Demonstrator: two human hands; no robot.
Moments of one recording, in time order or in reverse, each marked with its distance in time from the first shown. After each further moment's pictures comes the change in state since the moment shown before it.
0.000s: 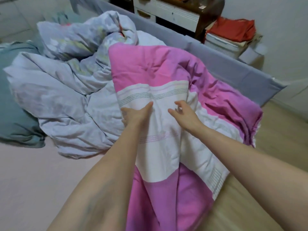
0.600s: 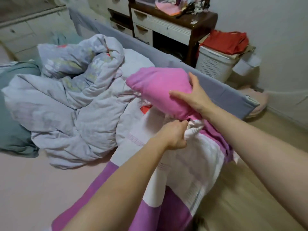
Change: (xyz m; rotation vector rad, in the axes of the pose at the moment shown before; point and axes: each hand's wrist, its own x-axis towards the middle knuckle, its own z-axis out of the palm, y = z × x) left_hand -0.141 0.075 0.118 0.890 -0.472 1.103; right_hand 0.064 -0.021 -0.170 0.156 0.023 -0.147
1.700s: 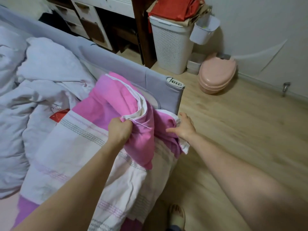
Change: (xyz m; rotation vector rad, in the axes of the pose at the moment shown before) left_hand 0.167 0.095 0.119 -0.505 0.354 -0.794; right_hand 0.002 0.316 -0.182 -0.288 0.016 0.529
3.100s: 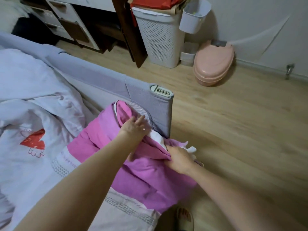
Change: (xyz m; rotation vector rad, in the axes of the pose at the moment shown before) left_hand 0.061 0.047 0.082 1.772 -0.622 0.951; right_hand 0.004 0.064 0.050 -0.277 -0.242 -0.336
